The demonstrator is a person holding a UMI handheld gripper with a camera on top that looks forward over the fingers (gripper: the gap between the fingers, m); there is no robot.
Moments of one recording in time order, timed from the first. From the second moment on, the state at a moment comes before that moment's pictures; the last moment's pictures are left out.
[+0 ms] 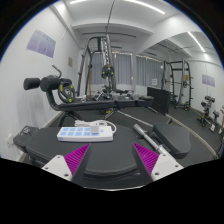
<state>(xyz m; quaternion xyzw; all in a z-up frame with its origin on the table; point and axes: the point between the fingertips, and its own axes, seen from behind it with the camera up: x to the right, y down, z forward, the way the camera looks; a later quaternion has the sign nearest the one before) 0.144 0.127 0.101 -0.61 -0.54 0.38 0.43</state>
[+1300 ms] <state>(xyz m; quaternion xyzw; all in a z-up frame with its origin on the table) -0.111 0.069 0.043 -0.58 -0.57 0.40 0.41</state>
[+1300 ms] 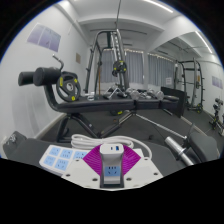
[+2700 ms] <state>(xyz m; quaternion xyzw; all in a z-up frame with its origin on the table) 0.091 0.179 0.109 -0.64 -0.59 0.34 0.36</state>
